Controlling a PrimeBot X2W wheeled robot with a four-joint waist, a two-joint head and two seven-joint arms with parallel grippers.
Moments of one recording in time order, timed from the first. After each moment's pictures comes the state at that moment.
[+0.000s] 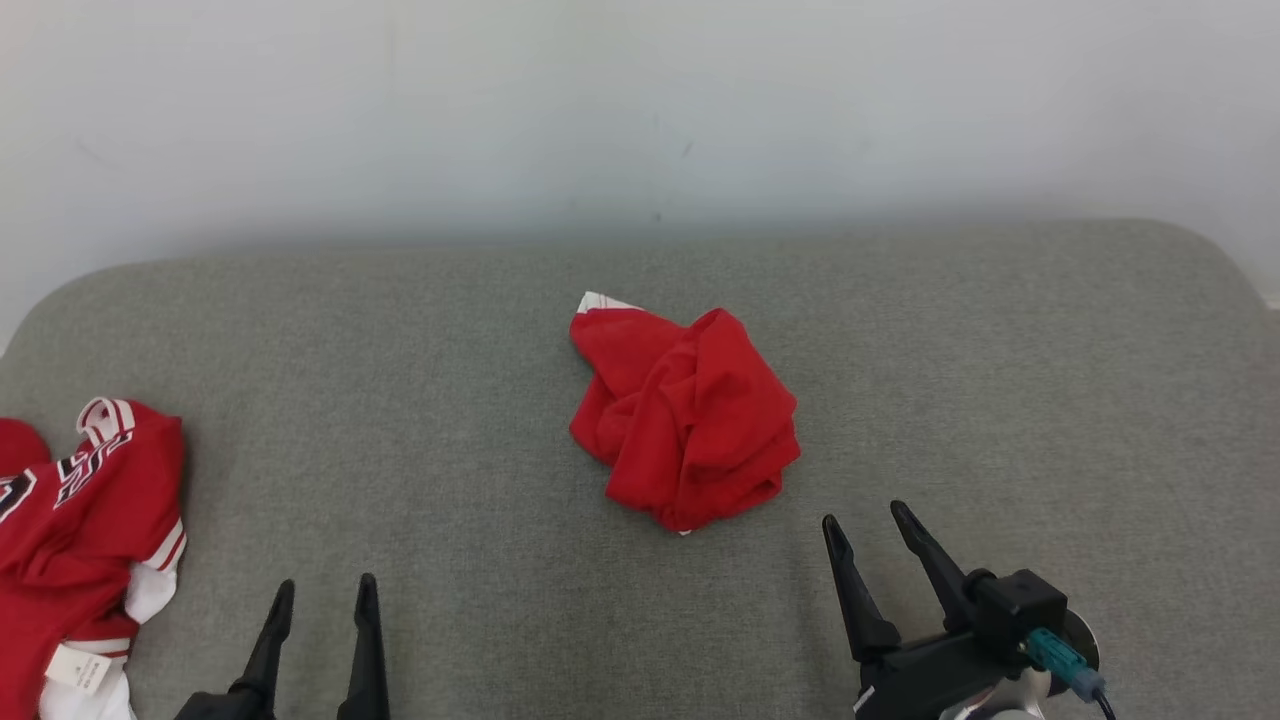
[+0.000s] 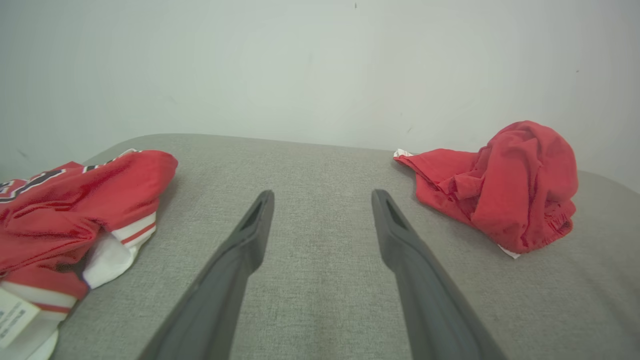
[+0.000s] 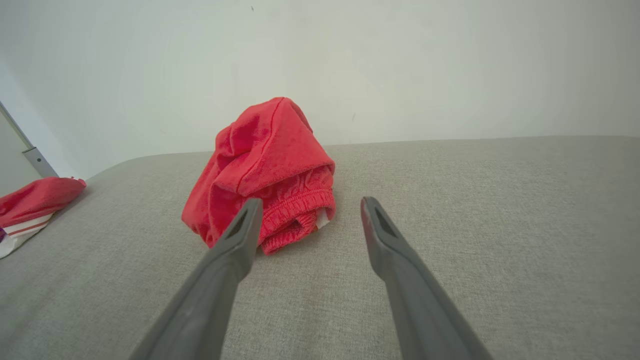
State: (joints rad) left arm 0.02 0.05 0.04 0.19 -0.18 -0.13 -0.26; right arm -0.14 -0.11 0.20 0.38 0.23 0.13 -0.26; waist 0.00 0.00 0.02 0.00
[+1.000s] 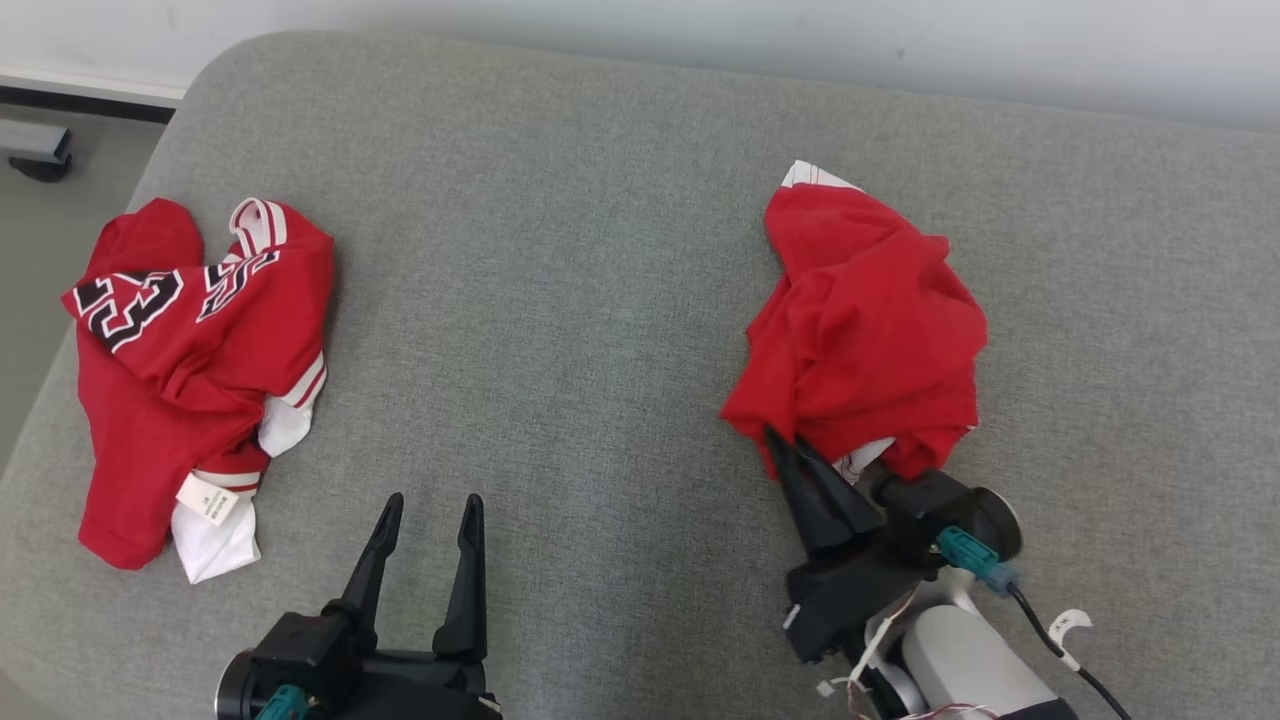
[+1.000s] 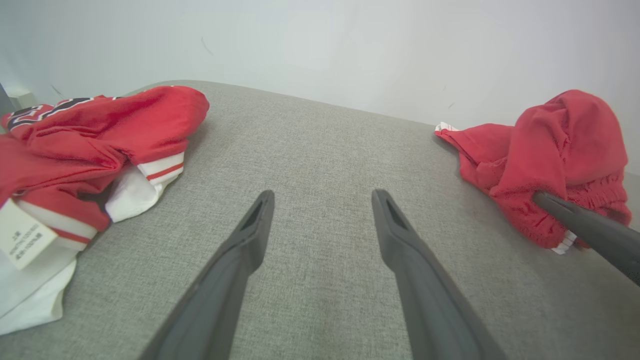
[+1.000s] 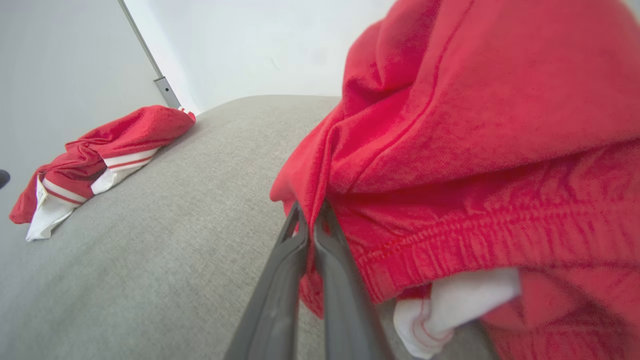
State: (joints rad) left arm -0.11 0.05 -0.18 0.17 -0.29 -0.08 -0.26; right arm -0.40 -0.13 0.38 0.50 0.24 0.13 -0.26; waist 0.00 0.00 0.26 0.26
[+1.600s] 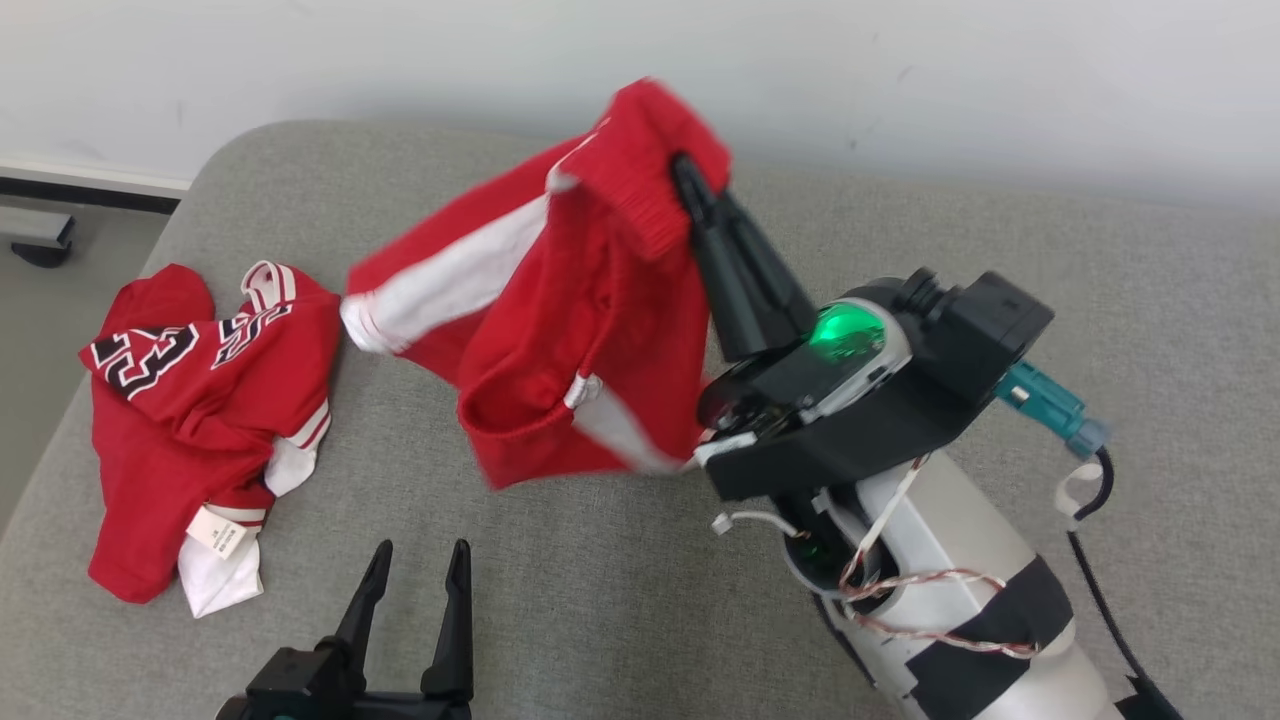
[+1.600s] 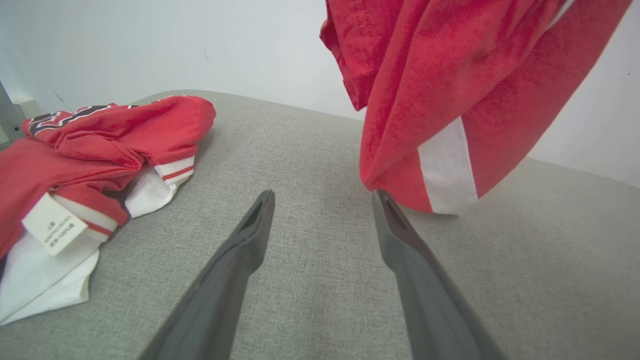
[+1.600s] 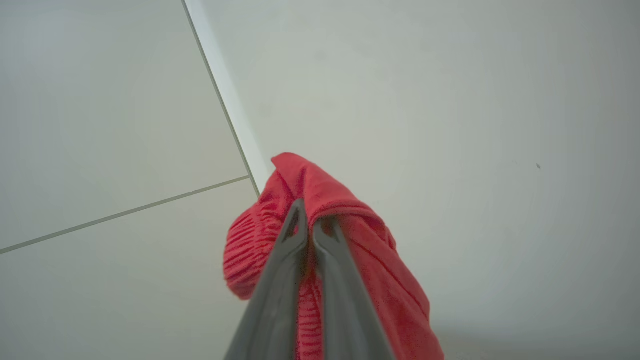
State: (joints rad) left arm -0.07 0.05 -0.14 0.22 -0.28 -0.11 -0.26; right arm -0.63 -0.05 0.51 0.14 0.60 0.13 -0.26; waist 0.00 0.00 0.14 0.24
